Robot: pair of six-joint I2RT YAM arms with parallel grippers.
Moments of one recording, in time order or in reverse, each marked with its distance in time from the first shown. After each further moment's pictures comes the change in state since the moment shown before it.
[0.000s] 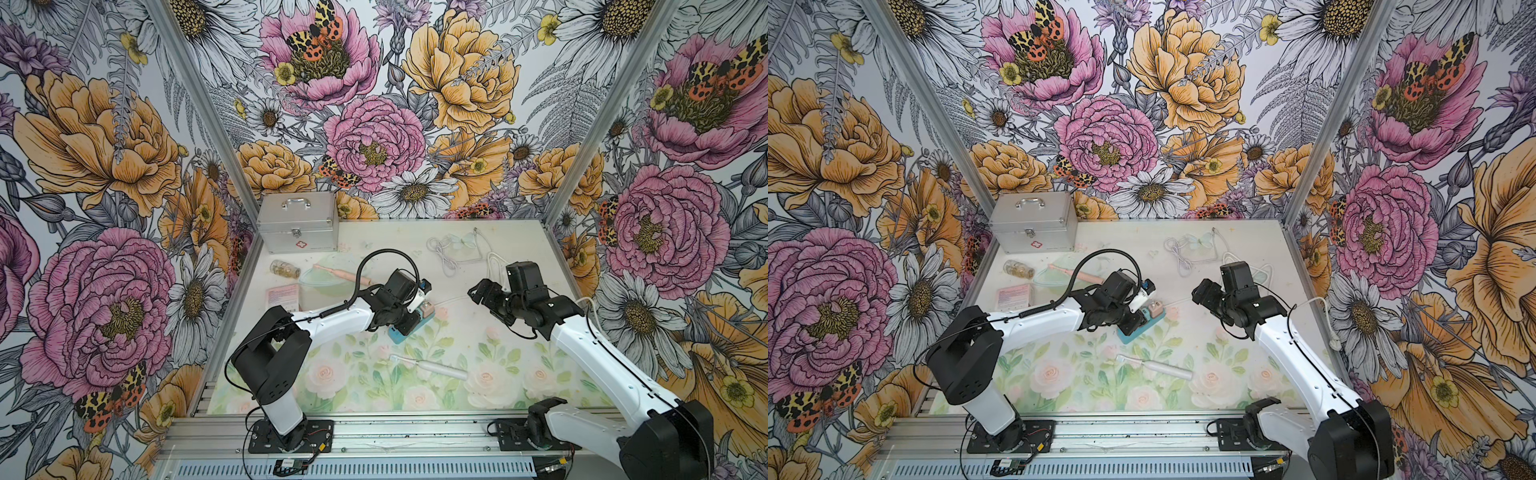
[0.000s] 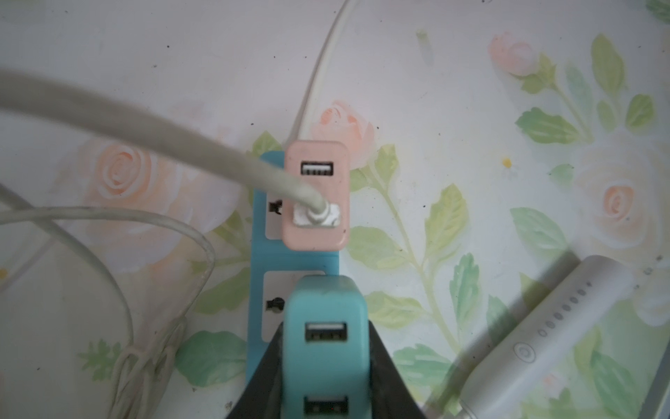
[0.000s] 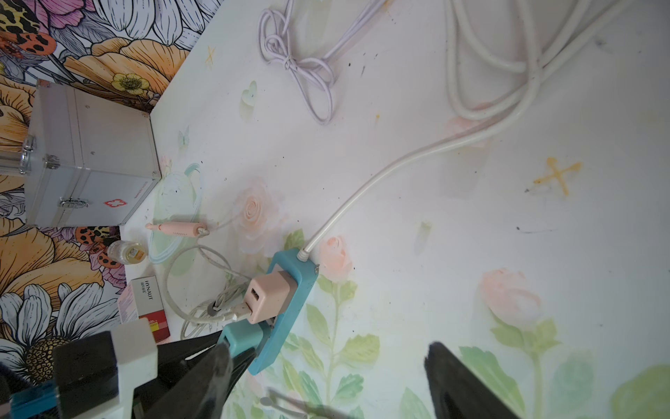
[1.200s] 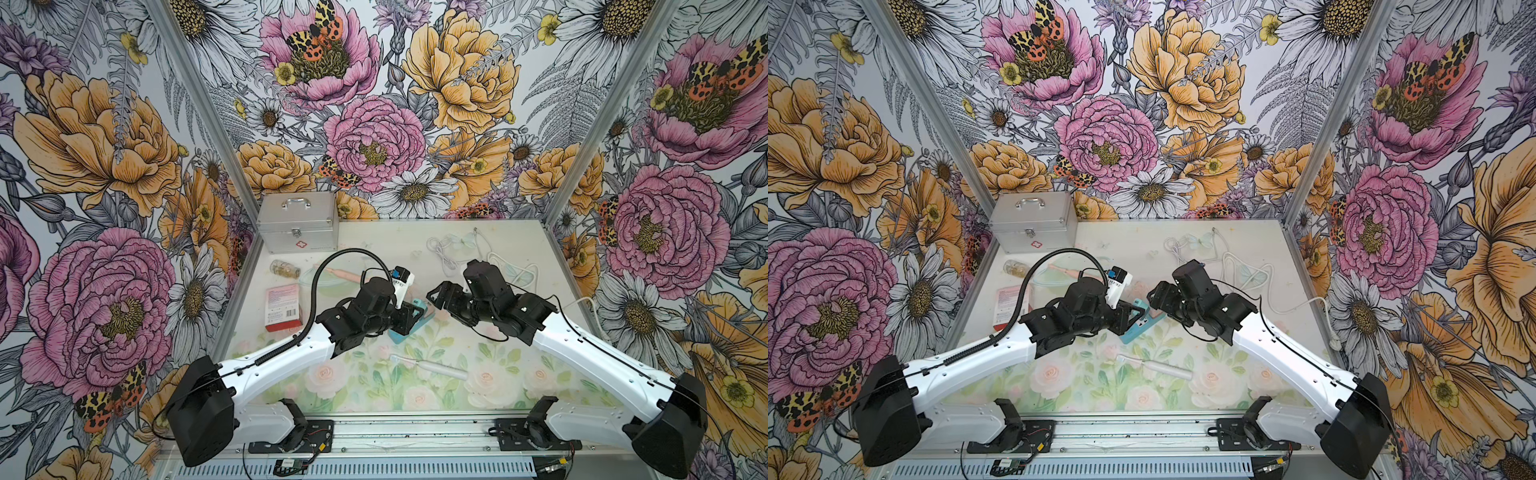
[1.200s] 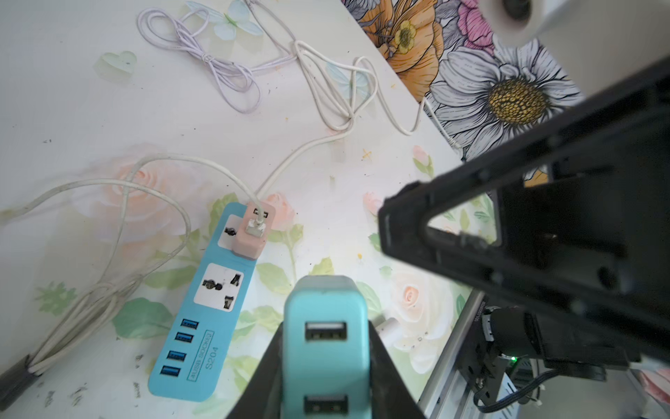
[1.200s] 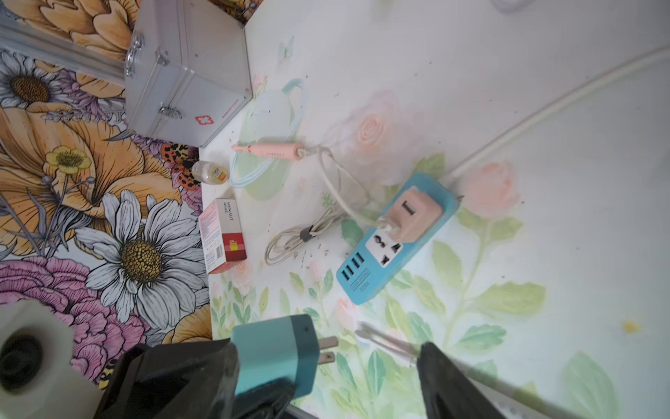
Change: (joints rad) left arm -0.065 -0.389 -0.166 0.117 -0.008 -0.436; right arm 0.353 0.058 0.126 0.029 0.080 0.202
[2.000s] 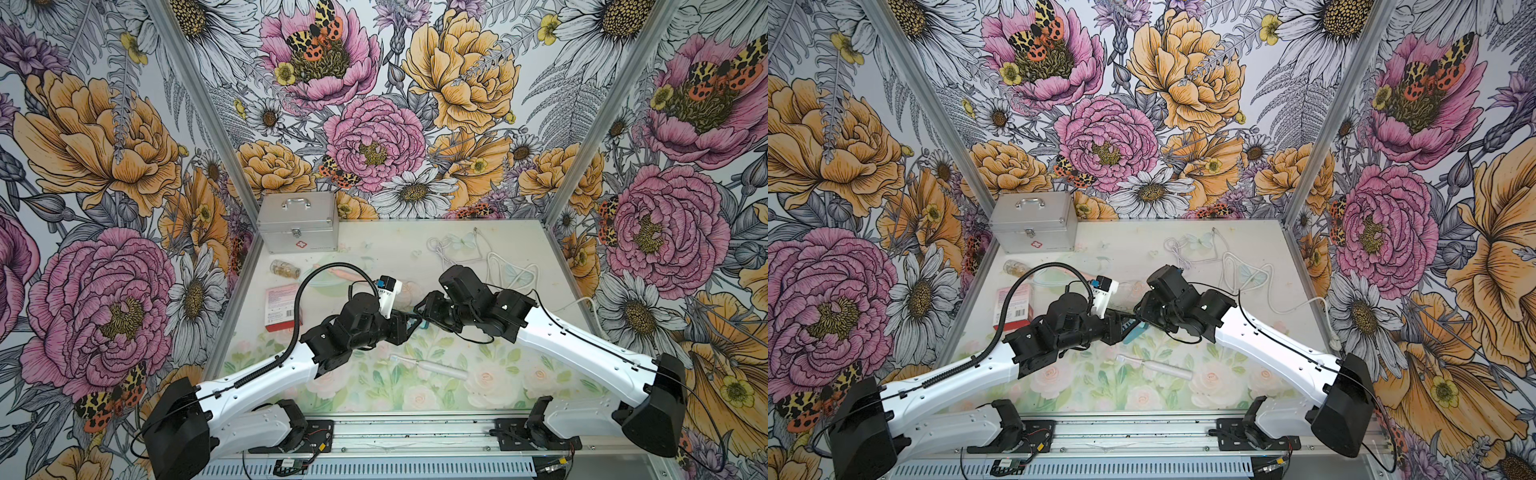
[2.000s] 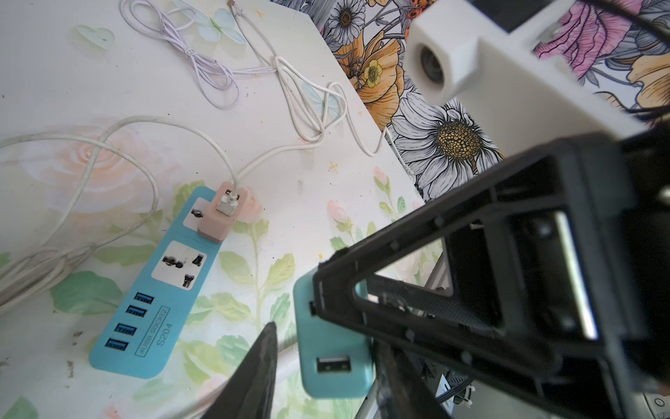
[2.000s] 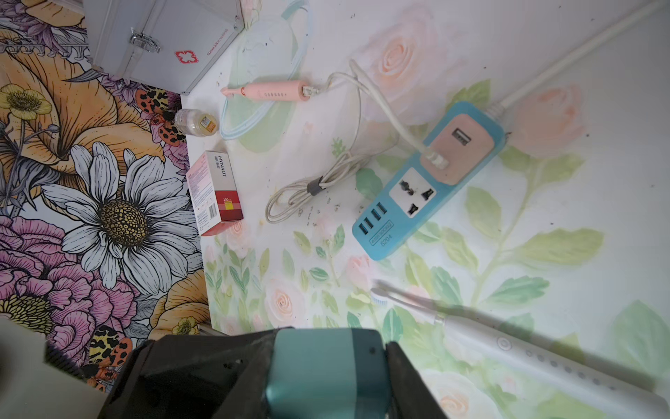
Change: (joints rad) left arm -0.012 -0.185 -0.201 0.207 0.053 -0.237; right arm 0.192 0.121 0.140 -0.077 0.006 0.104
